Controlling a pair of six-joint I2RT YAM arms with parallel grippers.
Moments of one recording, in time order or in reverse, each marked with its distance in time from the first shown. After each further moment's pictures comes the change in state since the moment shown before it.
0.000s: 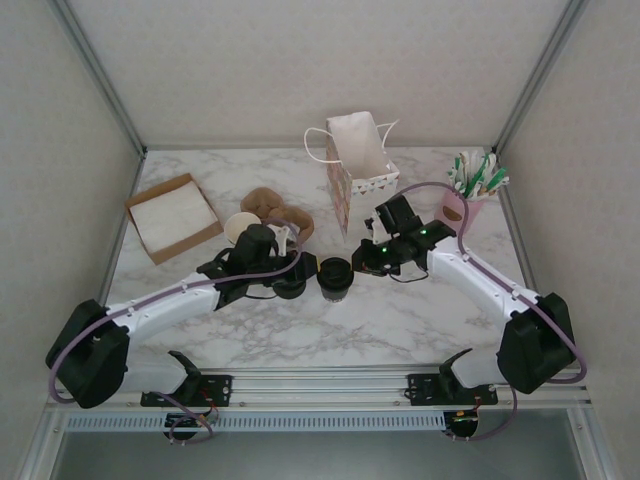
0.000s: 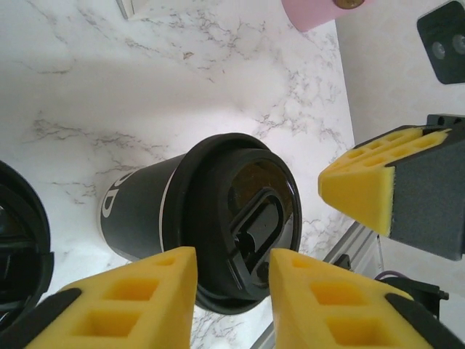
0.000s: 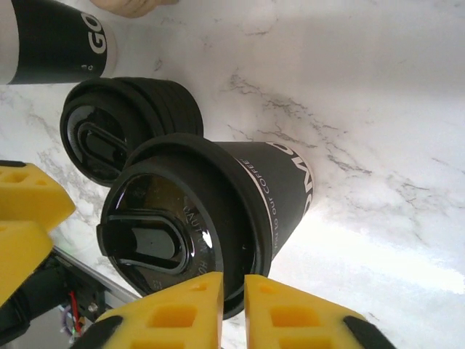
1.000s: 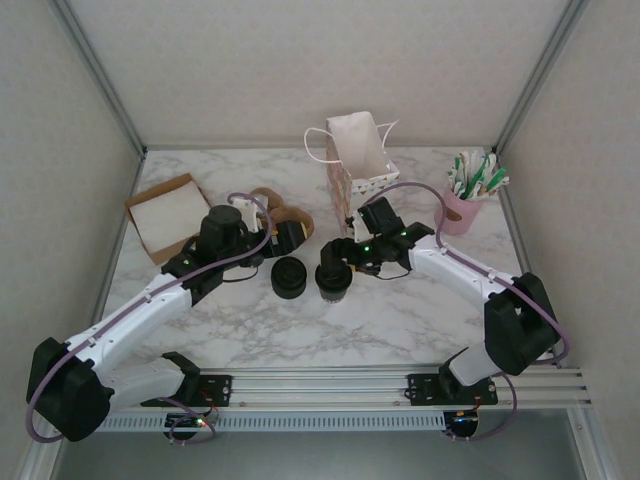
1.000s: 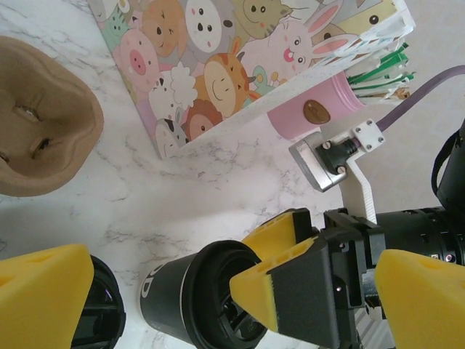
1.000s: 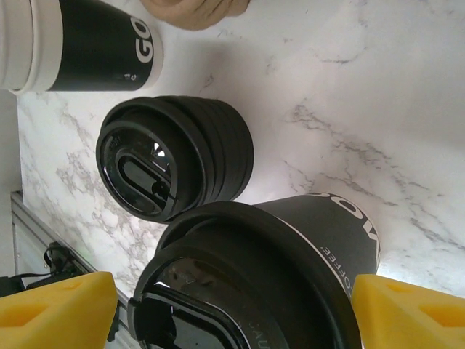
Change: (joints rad) left arm 0.142 -0.168 0.090 -0.112 -0.088 0.103; right arm 0.071 0.130 -0.016 0.229 -0.061 0.027
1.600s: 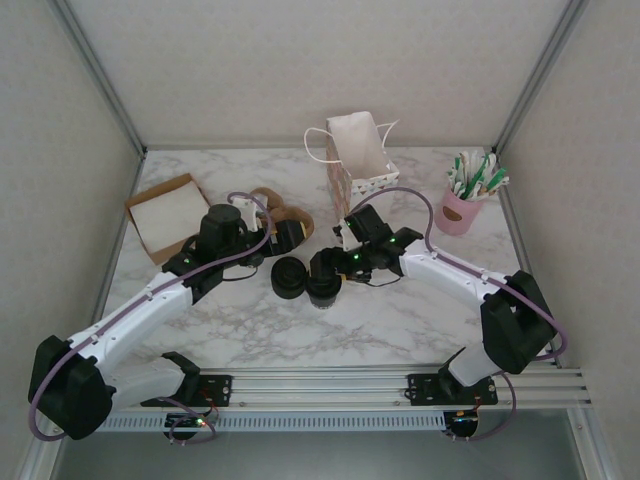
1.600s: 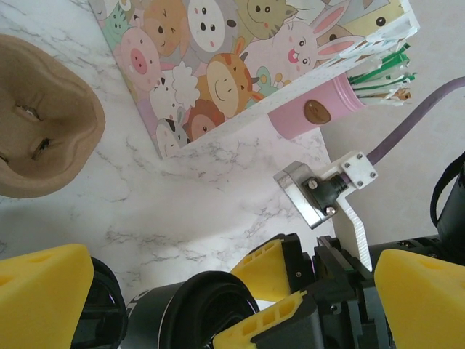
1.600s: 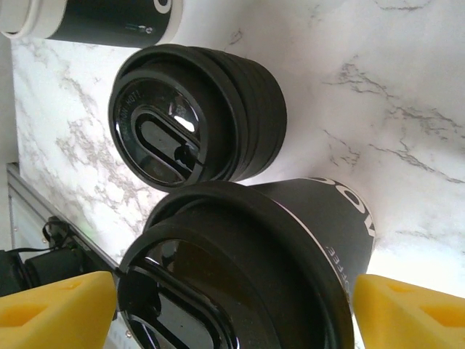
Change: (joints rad) left arm 0.015 0.013 -0.002 0.015 0.023 0.000; right arm 0.084 0.011 0.003 -0.005 0.014 0.024
